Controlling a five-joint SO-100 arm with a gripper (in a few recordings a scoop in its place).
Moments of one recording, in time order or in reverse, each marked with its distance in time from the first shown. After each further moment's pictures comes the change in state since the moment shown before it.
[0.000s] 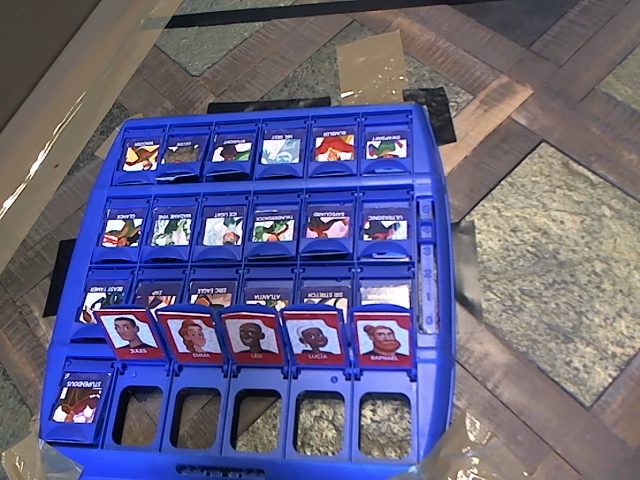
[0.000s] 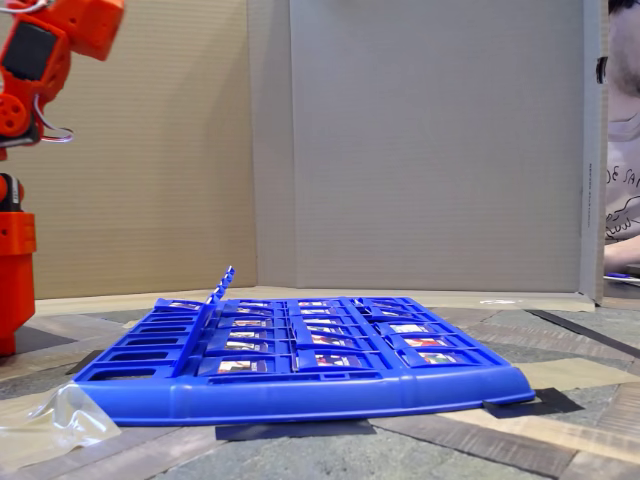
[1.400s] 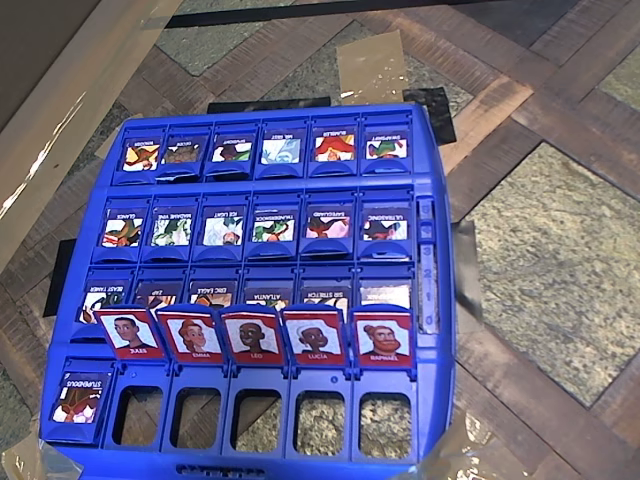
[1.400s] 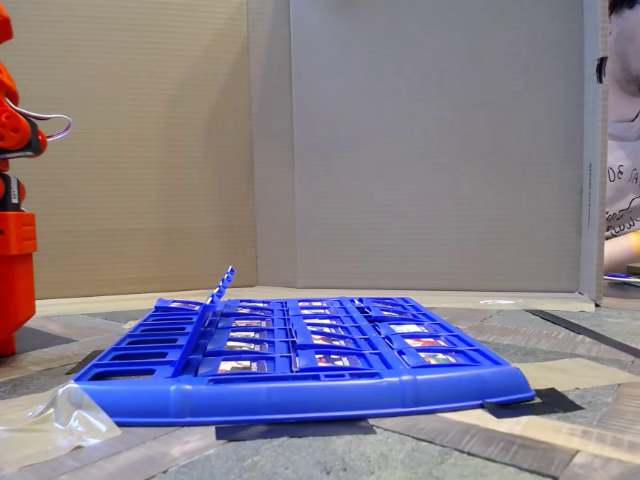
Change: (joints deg) arm 2.7 0.1 2.5 -50.0 10.0
